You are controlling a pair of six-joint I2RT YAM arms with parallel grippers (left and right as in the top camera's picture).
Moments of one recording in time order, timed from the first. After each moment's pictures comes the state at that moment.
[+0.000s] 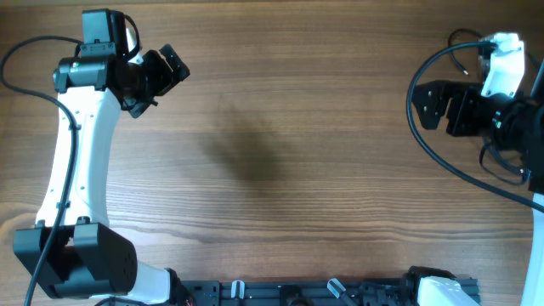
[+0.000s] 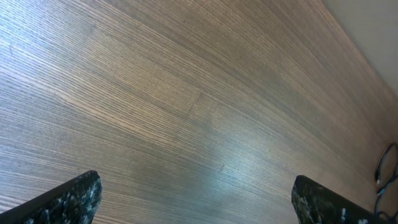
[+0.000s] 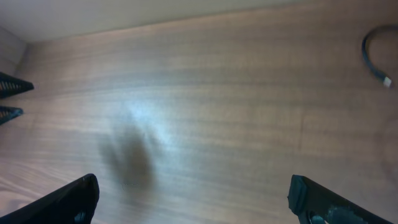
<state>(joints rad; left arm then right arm) 0.06 1.66 1.56 -0.99 0.23 -0.55 -0.14 1.23 1.64 -1.24 -0.43 0.01</state>
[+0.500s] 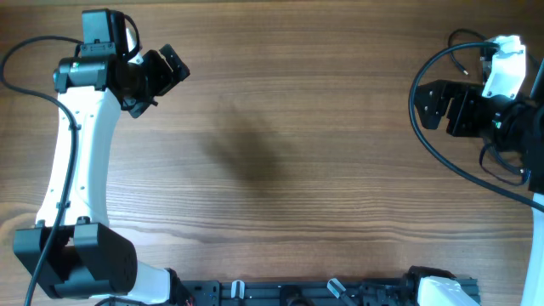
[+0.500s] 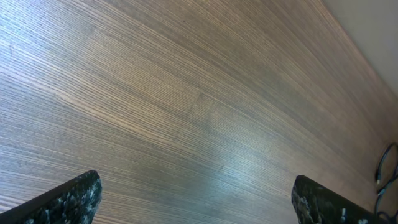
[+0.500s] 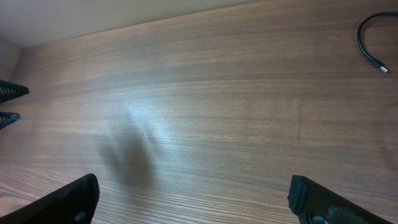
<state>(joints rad) 0.06 1.66 1.56 -0.99 0.23 -0.55 -0.14 1.23 1.64 -1.24 -0.41 0.04</state>
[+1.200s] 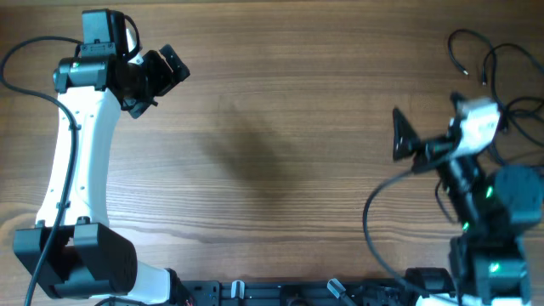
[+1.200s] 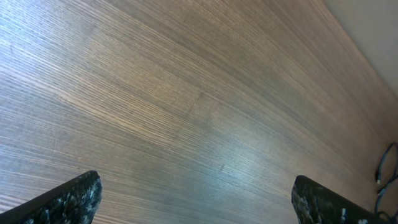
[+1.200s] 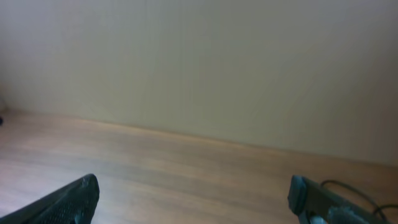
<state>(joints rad) 0.06 1.66 1.56 -0.99 0.23 -0.55 0.00 0.57 0.65 -0.13 -0.25 -0.02</state>
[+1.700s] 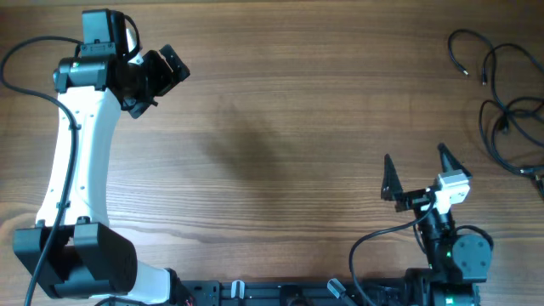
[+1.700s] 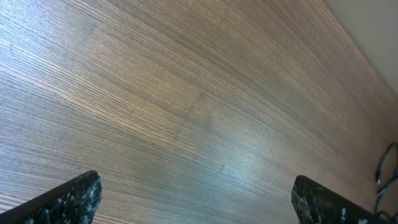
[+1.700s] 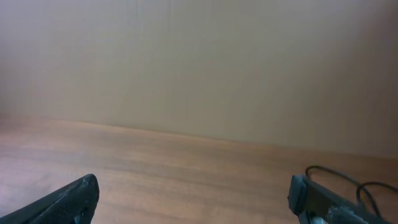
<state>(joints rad) 0.06 1.66 1.56 -0.99 0.23 -0.55 0.00 0.05 0.09 0.05 -0.18 -0.02</state>
